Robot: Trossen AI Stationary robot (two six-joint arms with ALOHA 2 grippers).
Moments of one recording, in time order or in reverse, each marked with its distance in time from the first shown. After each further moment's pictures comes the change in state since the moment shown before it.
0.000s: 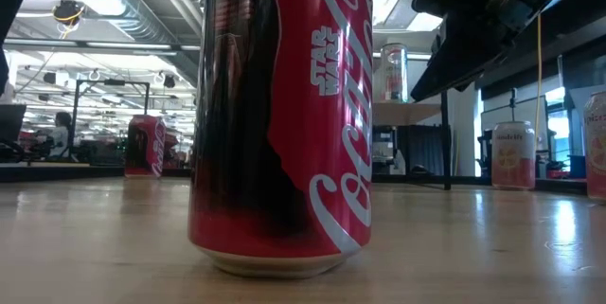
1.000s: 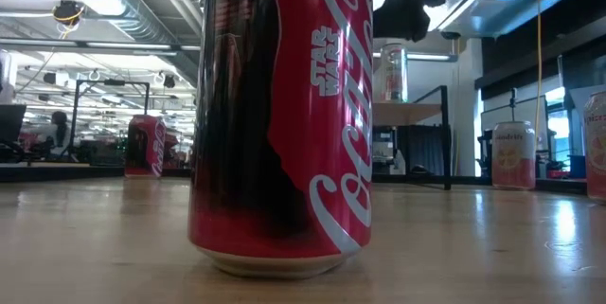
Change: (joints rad) left arm -0.192 -0.204 0.185 -0.478 -0.268 -0.047; right arm 0.001 0.062 0.118 0.290 0.252 -0.081
